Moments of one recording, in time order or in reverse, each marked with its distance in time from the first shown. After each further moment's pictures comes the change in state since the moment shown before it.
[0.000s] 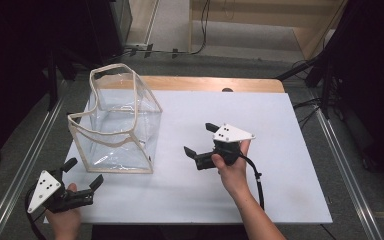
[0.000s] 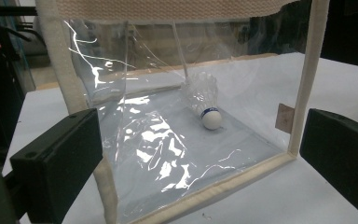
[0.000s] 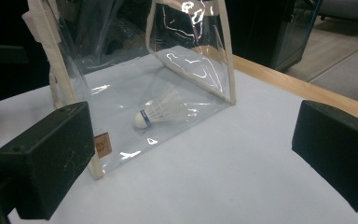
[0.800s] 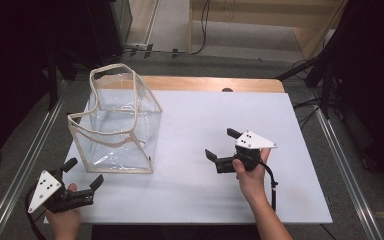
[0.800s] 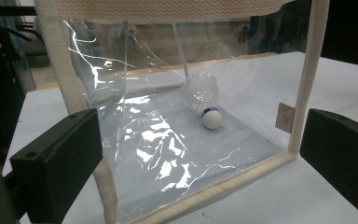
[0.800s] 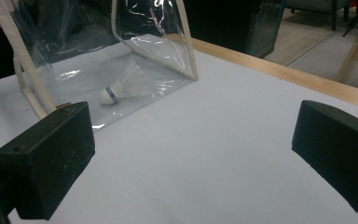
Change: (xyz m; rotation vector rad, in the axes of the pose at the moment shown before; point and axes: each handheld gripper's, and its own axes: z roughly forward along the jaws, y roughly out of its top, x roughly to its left) left arm 0.000 0.000 0.000 0.002 0.002 0.003; right arm -0.026 -0.031 -0.036 0.004 -0.093 0.038
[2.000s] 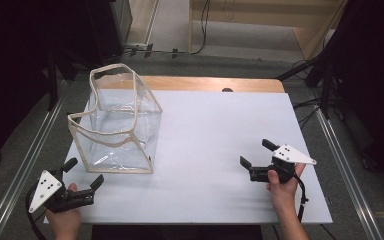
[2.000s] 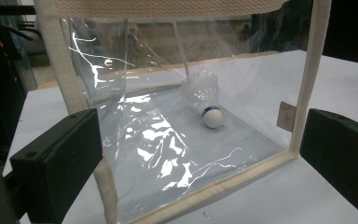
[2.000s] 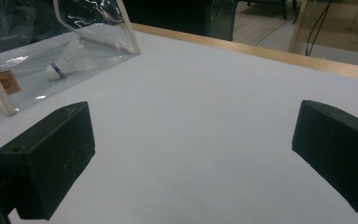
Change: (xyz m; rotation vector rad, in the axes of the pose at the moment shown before) left arm -0.001 0.000 0.000 0.009 0.006 0.004; right arm -0.047 -0.050 -0.066 -0.004 -0.139 0.072
